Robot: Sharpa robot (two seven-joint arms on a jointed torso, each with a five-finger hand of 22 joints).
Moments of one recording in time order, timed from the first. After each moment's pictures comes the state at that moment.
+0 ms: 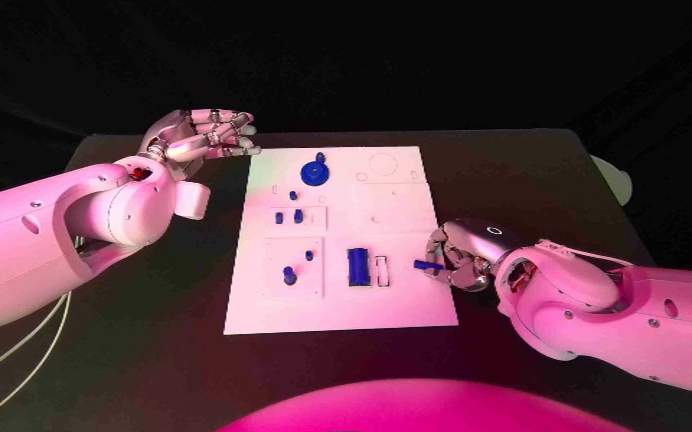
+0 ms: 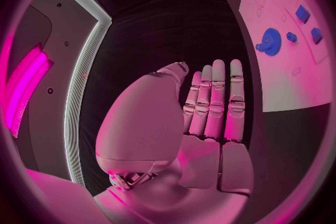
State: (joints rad) left arm 1.23 -0.89 -0.04 1.47 -0.06 -0.26 0.31; left_hand 1.49 -0.18 0.35 0.29 0.28 0.90 0.20 0.26 0.29 1.07 0.14 0.30 0.13 0.98 0.09 0.66 0.37 0.17 1.03 0.21 0.18 0.19; right arm 1.00 -1.16 -0.17 1.96 -1.64 -0.44 -0.53; right_hand 1.44 -0.15 0.37 0.34 0.23 0.97 0.07 0.43 0.63 1.46 -0.01 1.34 1.31 1.47 -0.07 1.57 1.31 0.01 1.47 0.04 1.57 1.31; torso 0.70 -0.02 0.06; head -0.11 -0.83
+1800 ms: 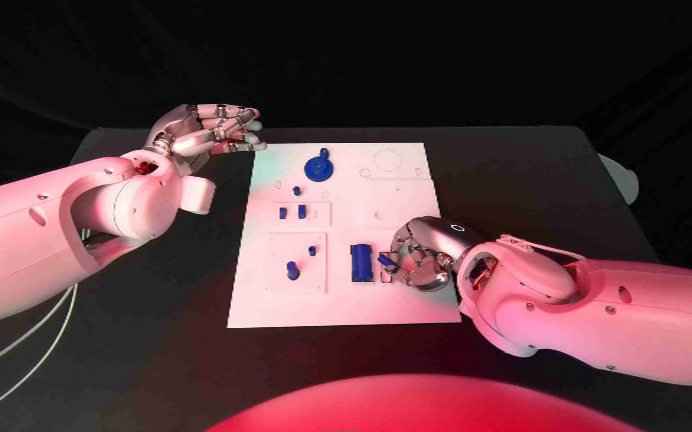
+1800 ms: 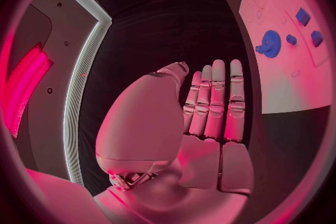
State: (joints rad) left arm 1.23 -0.89 -0.04 1.48 -0.06 -0.26 0.31; left_hand 1.49 -0.18 0.35 0.28 0.28 0.90 0.20 0.27 0.29 1.07 0.14 0.31 0.13 0.98 0.09 0.66 0.38 0.17 1.04 0.22 0.18 0.19; right arm 1.03 -1.00 -0.17 1.96 -1.52 -0.45 -0.57; right_hand 1.21 -0.19 0.57 0.25 0.26 0.97 0.08 0.44 0.65 1.46 -0.01 1.34 1.31 1.47 -0.07 1.57 1.31 0.01 1.47 0.04 1.57 1.31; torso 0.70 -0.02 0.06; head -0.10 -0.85
